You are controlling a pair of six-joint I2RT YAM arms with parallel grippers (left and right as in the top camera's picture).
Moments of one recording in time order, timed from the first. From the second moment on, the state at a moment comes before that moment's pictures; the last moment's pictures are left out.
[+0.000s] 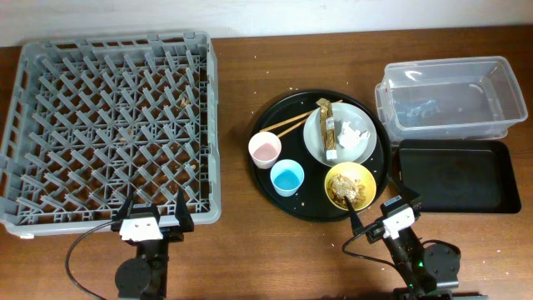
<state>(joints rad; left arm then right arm) -0.10 0.02 0.01 -0.06 -0.15 -0.06 0.03 0.01 0.01 -0.05 -0.36 -0.24</state>
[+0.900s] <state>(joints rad) -0.10 0.09 0.16 -0.10 -0.04 -0.06 0.03 0.06 0.21 -0.14 -0.44 -0.13</state>
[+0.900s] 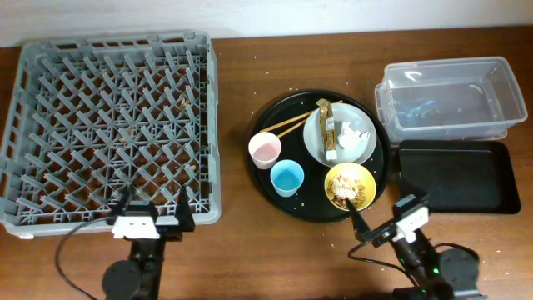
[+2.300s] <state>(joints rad) -0.10 1.30 1.23 -0.85 0.28 -0.05 0.10 1.67 1.39 -0.80 -0.28 0.17</state>
